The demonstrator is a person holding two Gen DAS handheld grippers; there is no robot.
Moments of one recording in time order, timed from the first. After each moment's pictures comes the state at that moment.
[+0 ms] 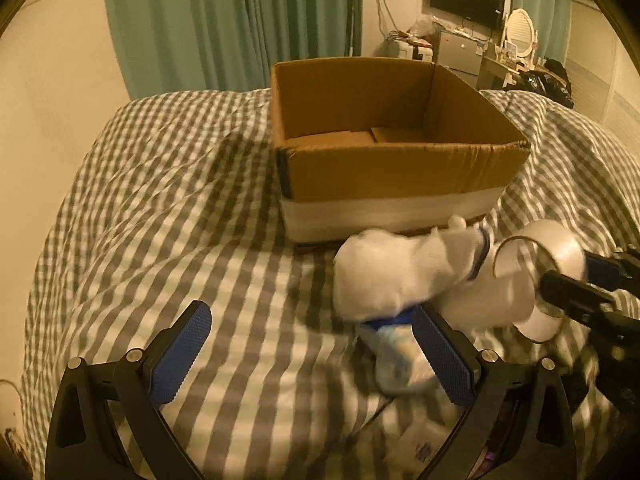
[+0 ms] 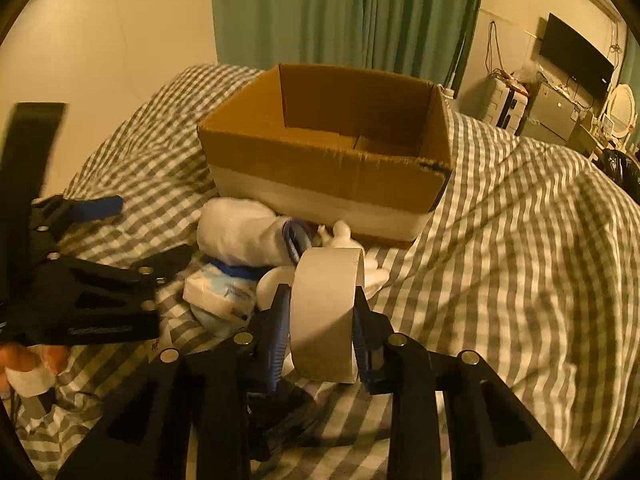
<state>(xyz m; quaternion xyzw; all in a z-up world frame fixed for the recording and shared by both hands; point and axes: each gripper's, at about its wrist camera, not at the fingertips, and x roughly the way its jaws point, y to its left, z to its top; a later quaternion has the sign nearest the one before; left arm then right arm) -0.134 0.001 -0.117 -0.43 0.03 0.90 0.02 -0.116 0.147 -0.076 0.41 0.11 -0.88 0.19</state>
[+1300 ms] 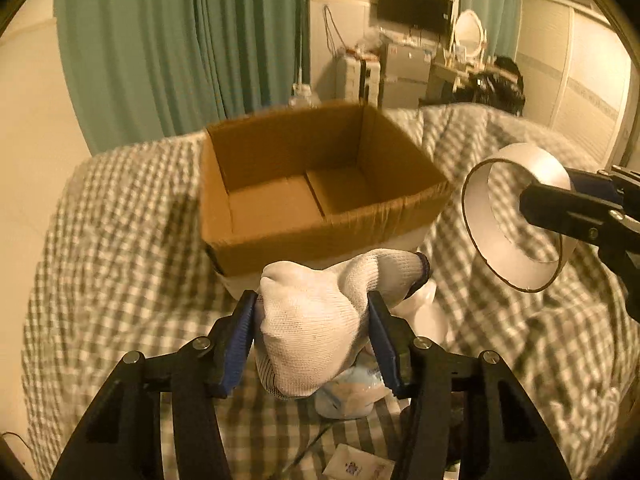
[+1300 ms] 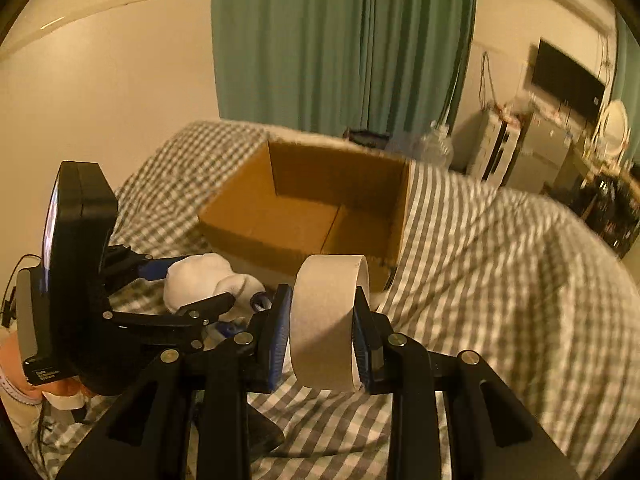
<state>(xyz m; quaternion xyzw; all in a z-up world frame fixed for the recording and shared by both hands) -0.135 0.030 -0.060 -0.39 0.04 0.91 0.10 -0.114 0.157 0.007 0.34 0.11 -0.91 0.20</state>
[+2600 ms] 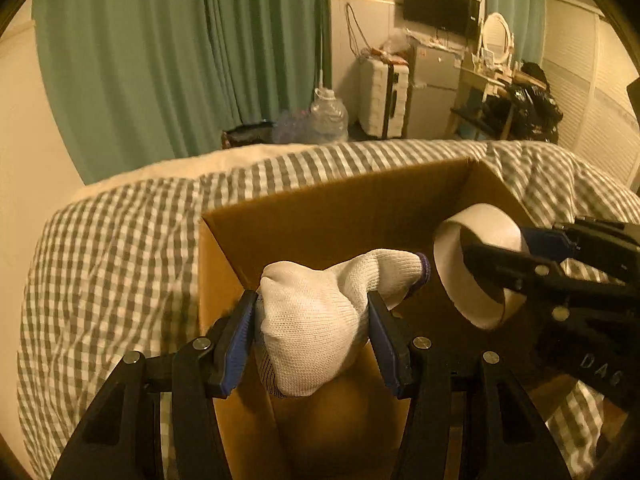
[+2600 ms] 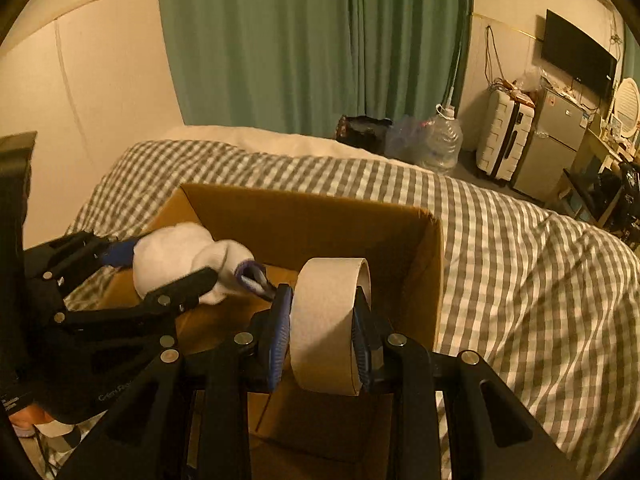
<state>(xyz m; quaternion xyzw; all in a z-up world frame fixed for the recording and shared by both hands) -0.307 0.018 -0.088 -0.40 0.05 0.91 0.07 -0.316 0.126 -0.055 0.40 0.07 -0.89 0.20</state>
